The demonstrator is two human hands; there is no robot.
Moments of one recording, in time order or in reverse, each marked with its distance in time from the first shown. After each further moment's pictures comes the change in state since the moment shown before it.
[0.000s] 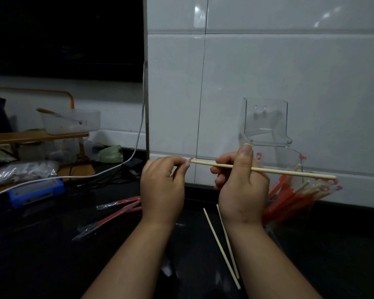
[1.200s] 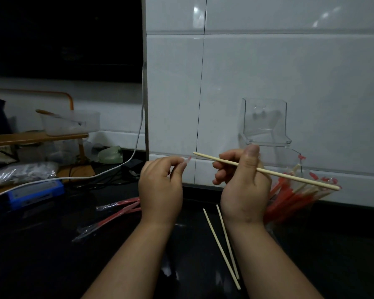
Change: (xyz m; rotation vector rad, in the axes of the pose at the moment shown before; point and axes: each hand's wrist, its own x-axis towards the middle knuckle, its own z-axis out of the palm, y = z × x) left_hand 0.000 0.000 -0.001 -0.061 0.012 -0.059; right_hand 0.002 -0.003 -0.001 0.067 0.003 0.003
